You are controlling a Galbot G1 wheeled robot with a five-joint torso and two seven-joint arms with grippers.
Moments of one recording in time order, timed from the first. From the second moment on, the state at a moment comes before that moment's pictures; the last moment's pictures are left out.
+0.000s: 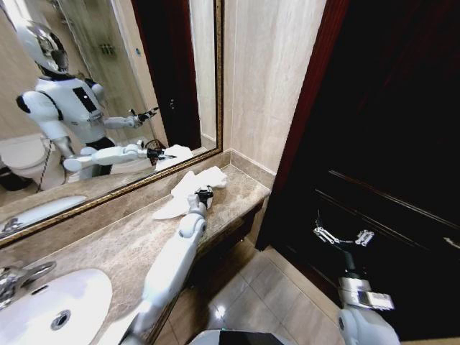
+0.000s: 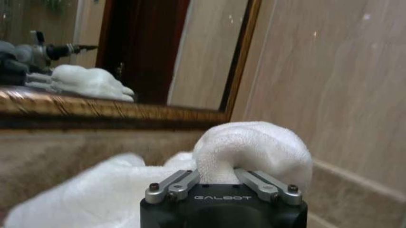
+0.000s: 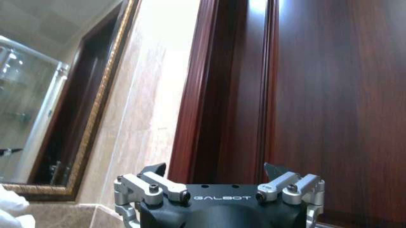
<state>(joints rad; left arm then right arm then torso) 0.90 -1.34 -0.24 -1.70 -0.50 0.19 -0.27 -1.67 1.54 0.82 2.20 0.10 0.38 -0.12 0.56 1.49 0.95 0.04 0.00</state>
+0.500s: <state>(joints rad) 1.29 -1.35 -0.44 -2.18 -0.49 0.24 -0.21 -1.66 1.54 0.81 2.22 0.14 0.37 -0.09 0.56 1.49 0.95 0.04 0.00</state>
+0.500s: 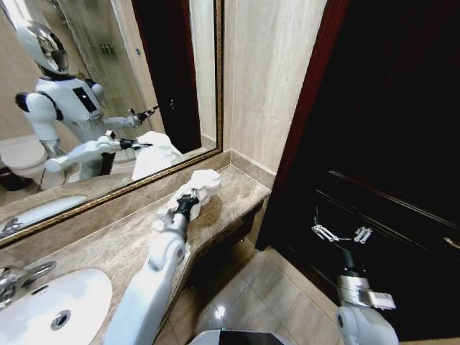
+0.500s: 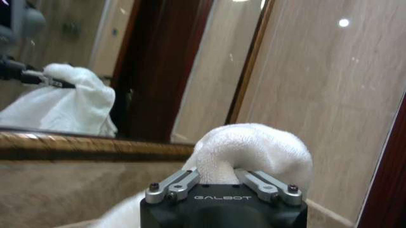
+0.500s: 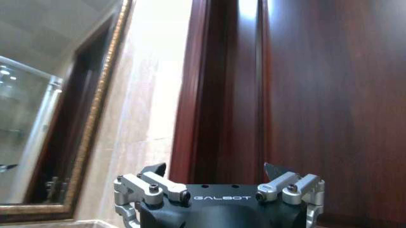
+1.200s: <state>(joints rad) 1.70 -1.56 -0.66 -2.51 -0.26 0.13 -0.10 -1.63 1.54 0.82 2.26 0.13 0.39 -0.08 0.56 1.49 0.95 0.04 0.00</state>
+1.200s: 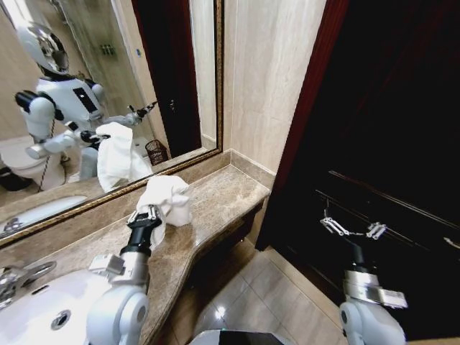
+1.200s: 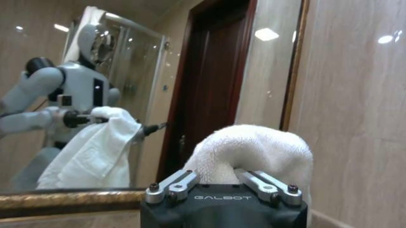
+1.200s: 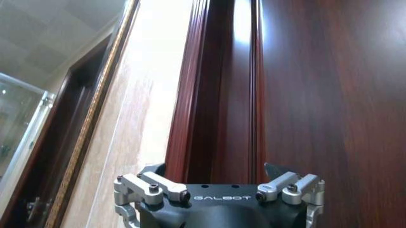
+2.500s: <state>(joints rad) 1.74 -1.53 -0.49 -2.48 -0.13 0.06 -0.07 -1.68 1.56 0.82 2.37 0.05 0.31 0.05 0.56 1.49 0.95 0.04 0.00</state>
